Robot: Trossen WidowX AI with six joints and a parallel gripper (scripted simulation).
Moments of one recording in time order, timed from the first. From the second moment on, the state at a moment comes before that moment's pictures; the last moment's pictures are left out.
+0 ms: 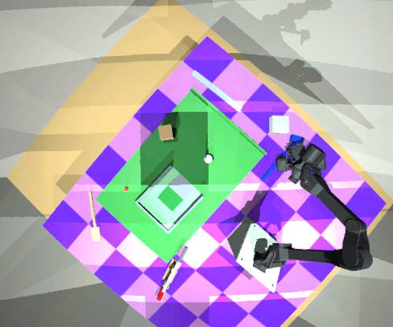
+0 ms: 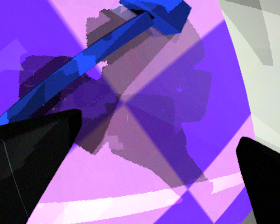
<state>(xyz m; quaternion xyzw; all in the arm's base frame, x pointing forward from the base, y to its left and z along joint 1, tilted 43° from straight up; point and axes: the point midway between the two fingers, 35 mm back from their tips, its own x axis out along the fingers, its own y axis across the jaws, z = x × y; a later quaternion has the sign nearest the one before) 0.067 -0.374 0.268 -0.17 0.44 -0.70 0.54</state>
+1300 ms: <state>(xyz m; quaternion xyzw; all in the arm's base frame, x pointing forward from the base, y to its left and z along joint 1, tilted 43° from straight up) 0.347 0.004 -0.106 -0.50 0.64 0.24 0.53</state>
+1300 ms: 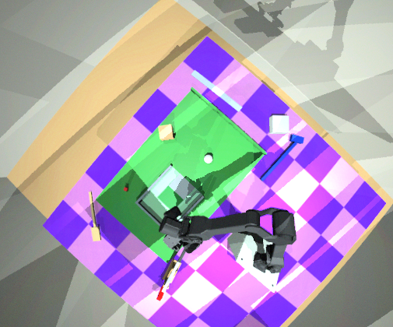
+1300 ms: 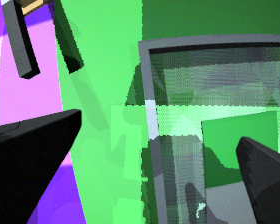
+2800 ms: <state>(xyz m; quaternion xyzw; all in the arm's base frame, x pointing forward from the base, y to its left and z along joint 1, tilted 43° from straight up) 0.251 0.048 -0.226 -0.58 0.62 0.42 0.32</state>
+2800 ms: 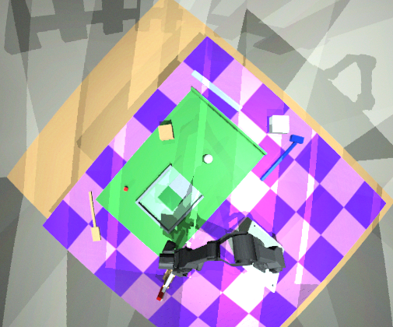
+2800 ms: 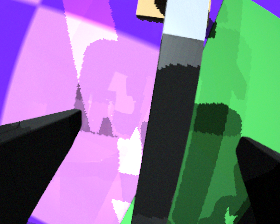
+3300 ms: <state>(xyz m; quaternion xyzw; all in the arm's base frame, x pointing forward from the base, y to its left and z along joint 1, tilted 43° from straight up) 0.250 0.045 -0.229 -0.58 0.62 0.42 0.32</state>
